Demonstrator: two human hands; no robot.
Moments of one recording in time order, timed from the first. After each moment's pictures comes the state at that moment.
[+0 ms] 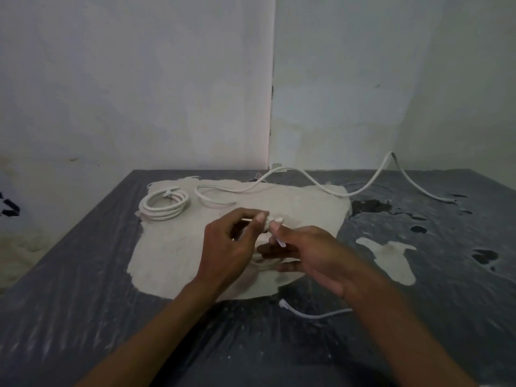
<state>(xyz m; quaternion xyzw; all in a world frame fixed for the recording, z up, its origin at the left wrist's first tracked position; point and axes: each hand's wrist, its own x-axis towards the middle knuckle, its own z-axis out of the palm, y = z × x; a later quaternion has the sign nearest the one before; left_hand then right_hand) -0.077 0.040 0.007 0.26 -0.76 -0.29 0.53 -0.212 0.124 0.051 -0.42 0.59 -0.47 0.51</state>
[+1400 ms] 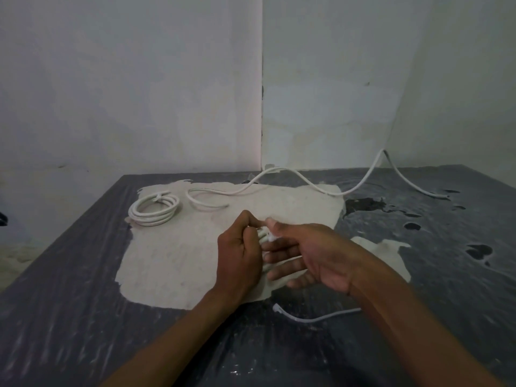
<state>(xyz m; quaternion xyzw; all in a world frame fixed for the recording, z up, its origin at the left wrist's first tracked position) -0.109 0.050 -0.013 0.26 -0.70 -0.31 0.59 -0.217 0.134 0.065 -0.38 0.61 -0.40 0.57</state>
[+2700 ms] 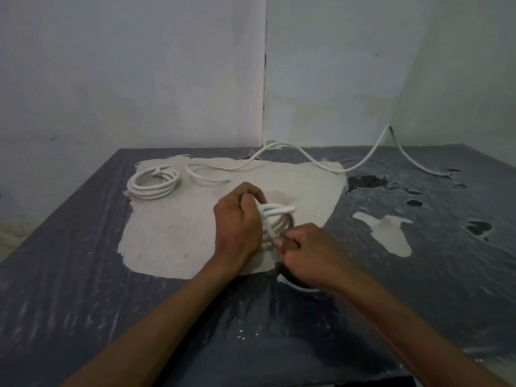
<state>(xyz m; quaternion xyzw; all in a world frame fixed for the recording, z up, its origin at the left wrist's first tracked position) -0.105 0.044 -0.006 0.31 -0.68 -0.30 0.59 -0.195 0.145 0.020 -0.55 0.75 -0.28 0.23</state>
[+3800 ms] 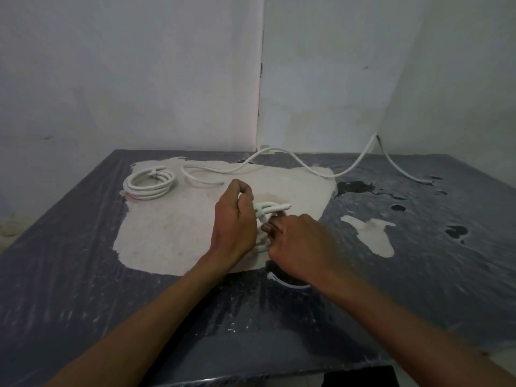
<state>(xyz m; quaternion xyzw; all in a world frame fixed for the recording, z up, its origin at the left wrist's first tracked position) -0.103 0.054 -0.005 0.31 -0.69 -0.33 0.57 -0.200 0.138 0.017 -0.64 0.75 -0.18 0.00</state>
